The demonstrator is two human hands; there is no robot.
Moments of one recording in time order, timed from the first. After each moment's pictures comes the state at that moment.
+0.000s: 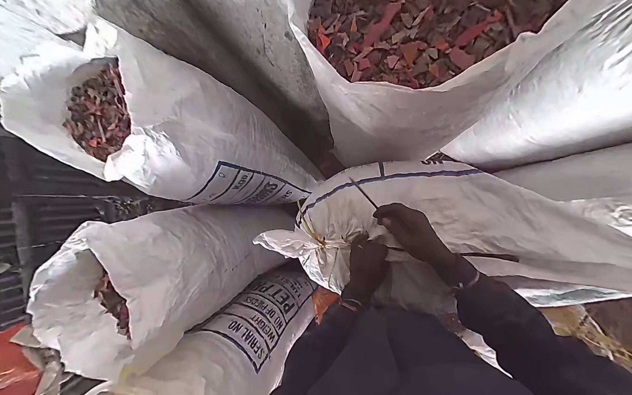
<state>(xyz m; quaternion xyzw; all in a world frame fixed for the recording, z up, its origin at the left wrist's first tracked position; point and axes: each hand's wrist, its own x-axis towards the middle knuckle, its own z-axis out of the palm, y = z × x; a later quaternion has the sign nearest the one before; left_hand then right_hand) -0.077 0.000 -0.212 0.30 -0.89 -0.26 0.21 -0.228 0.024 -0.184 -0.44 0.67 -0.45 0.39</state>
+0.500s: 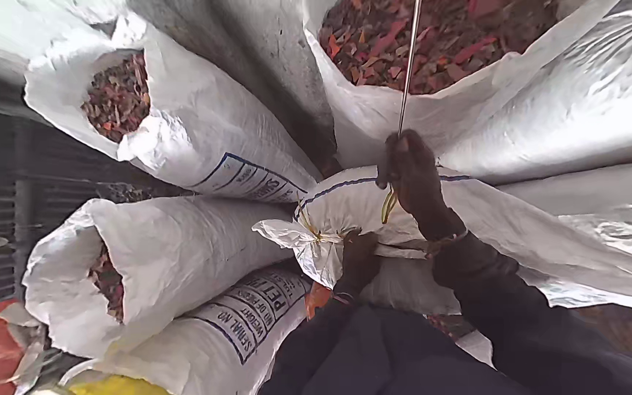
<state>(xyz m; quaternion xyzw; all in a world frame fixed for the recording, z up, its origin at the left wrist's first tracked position) -0.079 0.001 -0.199 0.36 -0.86 -0.32 0.18 -0.258 -0.047 -0.126 -0.32 0.51 -0.70 0.38</state>
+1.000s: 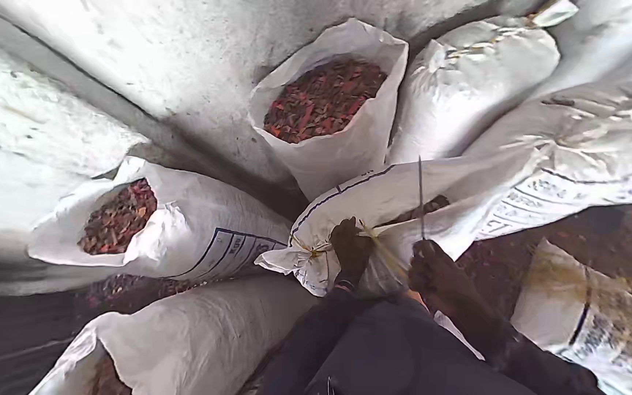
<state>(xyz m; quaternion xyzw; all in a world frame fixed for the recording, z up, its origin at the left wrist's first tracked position) -0.087 -0.027 -0.207 0.26 -0.90 -0.31 0.18 -0.118 0.133 -0.082 0.05 0.54 -0.75 0.37</state>
